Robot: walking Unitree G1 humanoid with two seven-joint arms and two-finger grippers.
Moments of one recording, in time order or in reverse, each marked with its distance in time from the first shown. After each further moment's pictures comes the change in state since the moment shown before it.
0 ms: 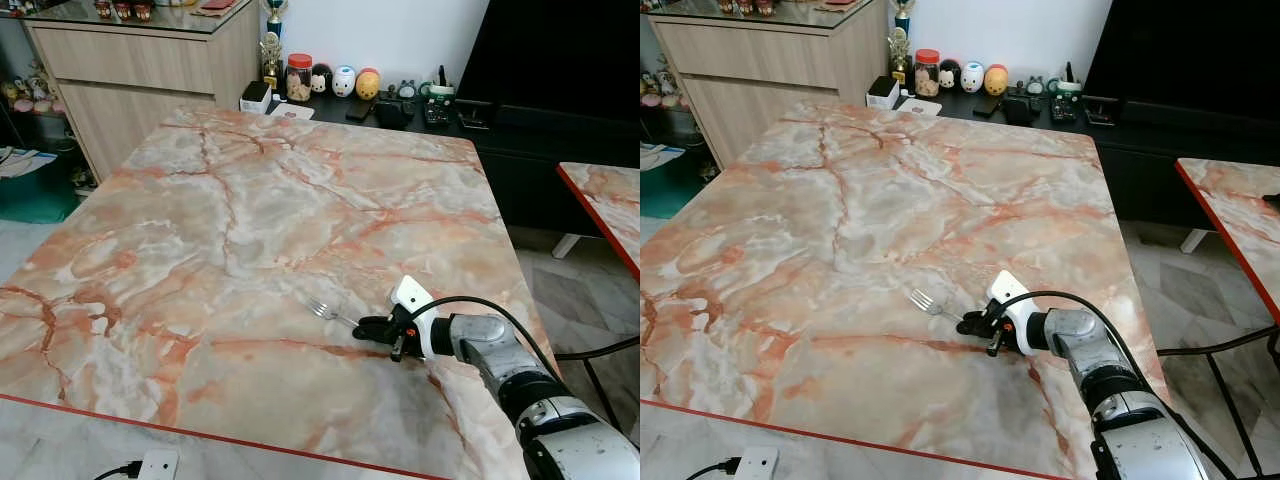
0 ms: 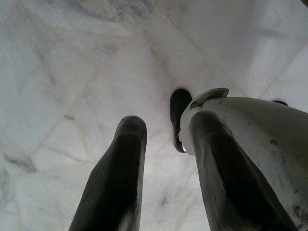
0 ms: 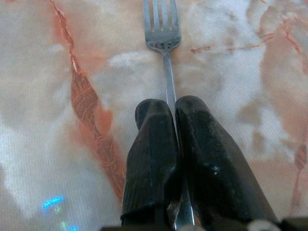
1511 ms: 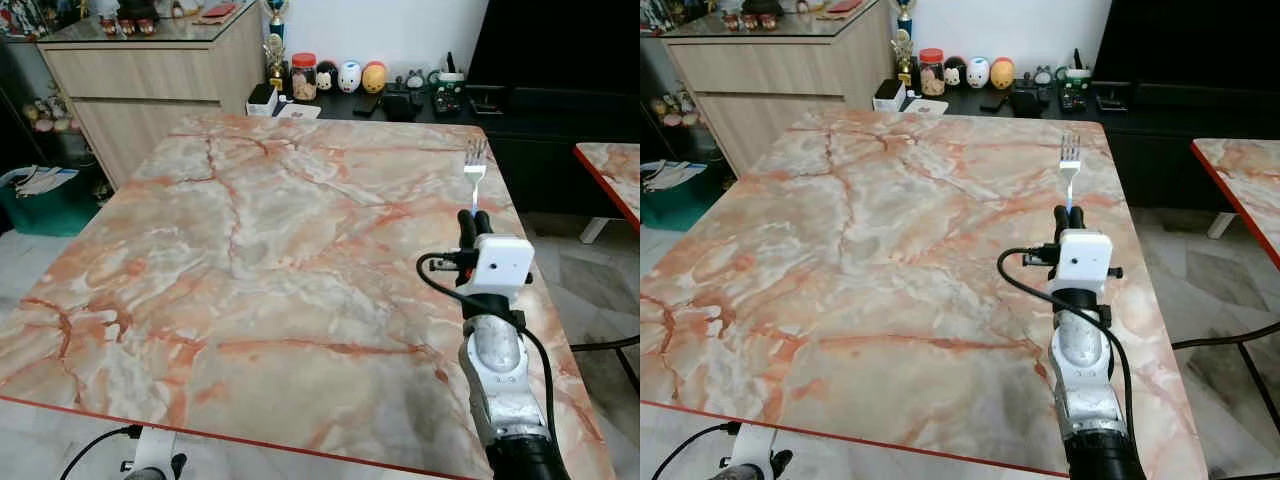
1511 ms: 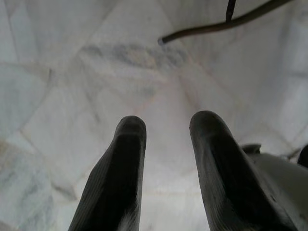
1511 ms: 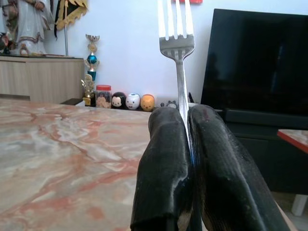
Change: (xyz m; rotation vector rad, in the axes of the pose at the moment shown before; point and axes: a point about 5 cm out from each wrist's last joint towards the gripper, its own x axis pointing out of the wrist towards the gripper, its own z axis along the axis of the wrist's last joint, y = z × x) left arm 0.003 0.005 0.050 0.026 -0.151 0.057; right arm -0.058 0.011 0.050 -0.049 -0.659 -1.234
